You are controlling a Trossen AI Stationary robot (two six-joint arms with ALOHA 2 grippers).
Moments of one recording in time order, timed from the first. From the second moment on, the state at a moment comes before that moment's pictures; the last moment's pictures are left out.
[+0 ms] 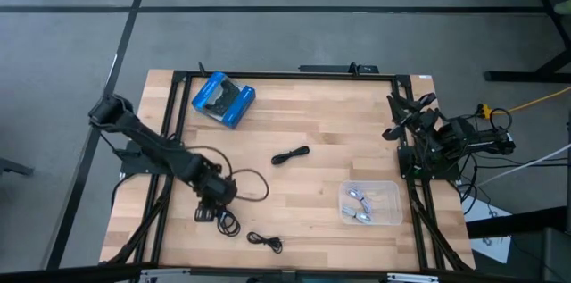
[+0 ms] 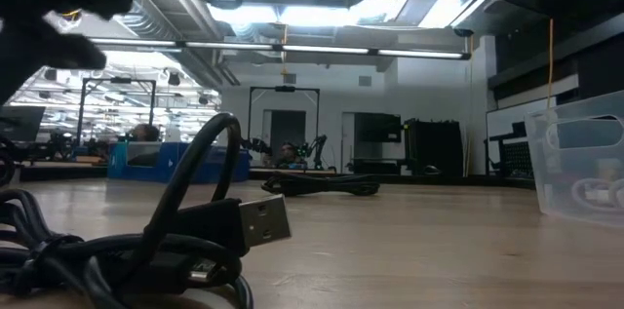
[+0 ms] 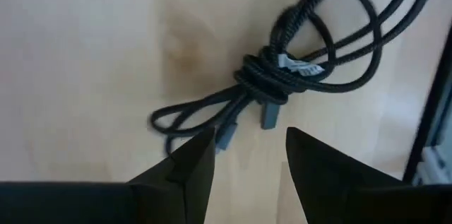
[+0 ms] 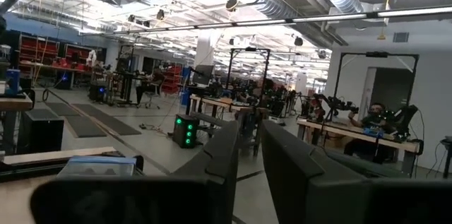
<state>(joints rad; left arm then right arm) -0.51 1.43 0.91 -0.85 0.15 -0.57 0.18 0.06 0.15 0.44 0.87 -0.56</state>
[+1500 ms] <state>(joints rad) -0.63 1.70 1.20 -0.86 -0.20 -0.18 0.18 0.06 0.15 0.42 0.87 -0.55</state>
